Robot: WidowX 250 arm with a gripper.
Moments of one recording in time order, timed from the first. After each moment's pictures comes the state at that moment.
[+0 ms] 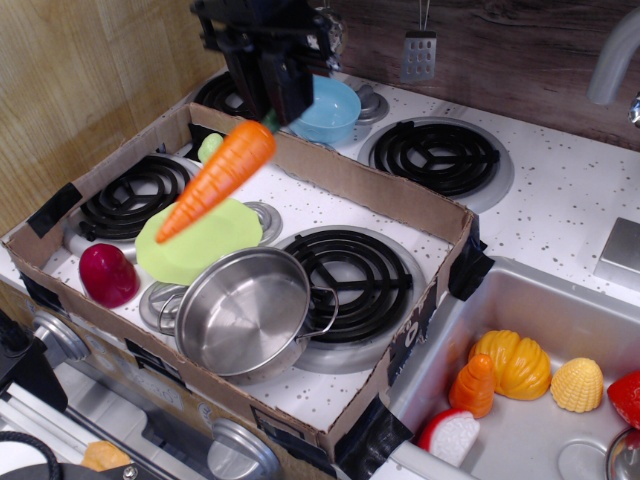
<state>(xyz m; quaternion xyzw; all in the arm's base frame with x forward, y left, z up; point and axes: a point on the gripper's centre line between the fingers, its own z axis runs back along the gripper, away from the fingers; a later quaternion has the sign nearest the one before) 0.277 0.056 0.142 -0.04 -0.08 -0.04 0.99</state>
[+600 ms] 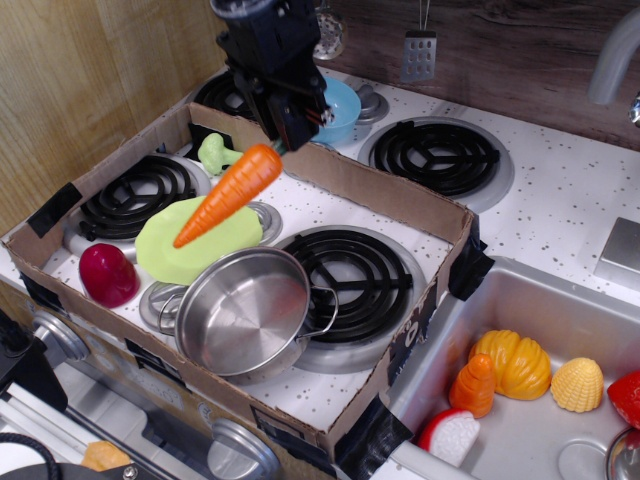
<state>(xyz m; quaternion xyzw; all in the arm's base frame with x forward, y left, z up) 0.305 0.067 0.100 -0.01 -0.14 -0.13 0.98</state>
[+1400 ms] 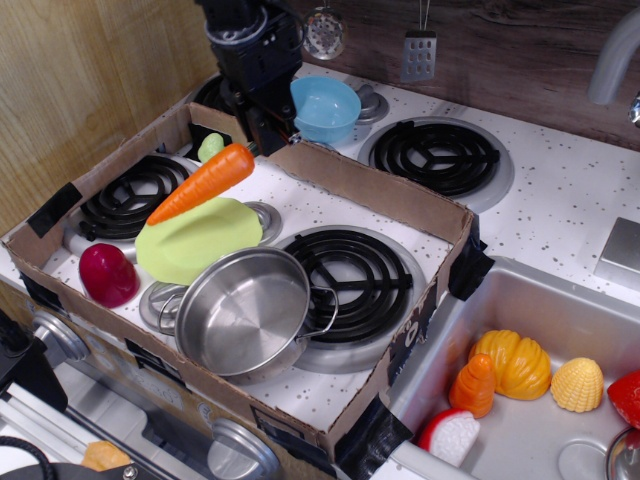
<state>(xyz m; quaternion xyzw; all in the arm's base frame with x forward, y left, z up) 0.321 0.106 0.073 0.06 -0.13 -0.19 0.97</state>
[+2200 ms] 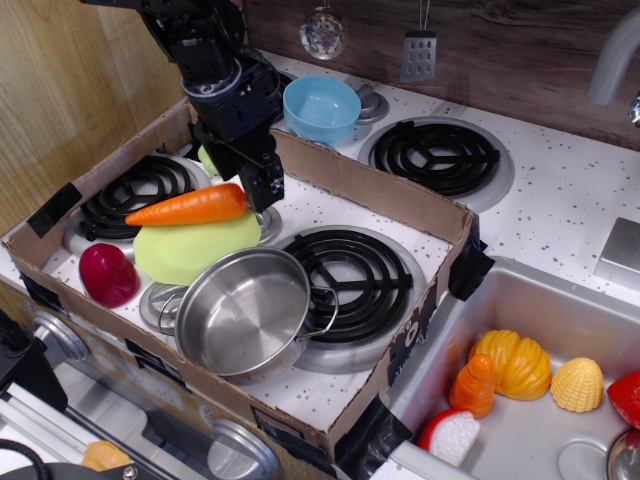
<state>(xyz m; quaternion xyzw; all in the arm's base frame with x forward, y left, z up) 0.295 0.105 0.048 0.03 -0.12 -0.17 0.98</state>
